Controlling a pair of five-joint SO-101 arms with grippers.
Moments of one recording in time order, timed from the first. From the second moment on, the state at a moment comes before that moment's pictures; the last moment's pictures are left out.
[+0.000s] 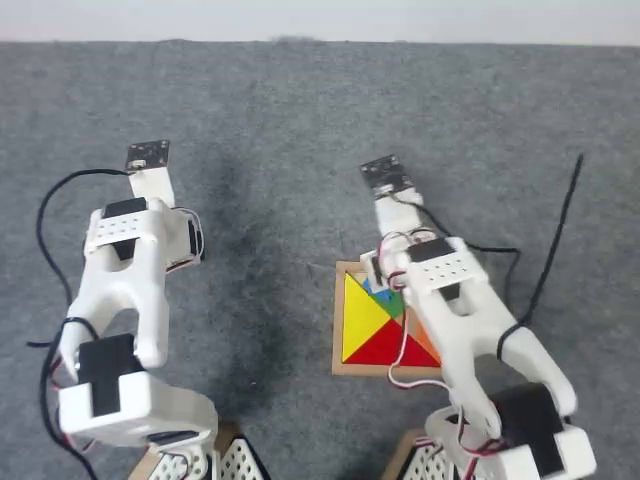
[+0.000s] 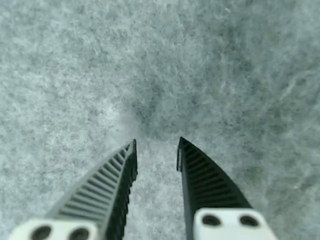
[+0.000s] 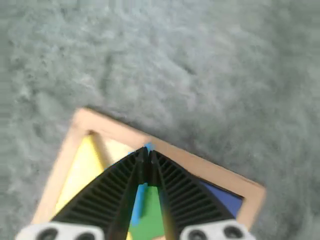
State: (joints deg) left arm -19.5 2.1 33.8 58.2 1.5; right arm -22.9 -12.2 47.6 40.0 3.7
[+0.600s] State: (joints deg) left arm -19.5 2.1 33.8 58.2 1.5; right arm -27.7 -14.3 49.3 40.0 3.8
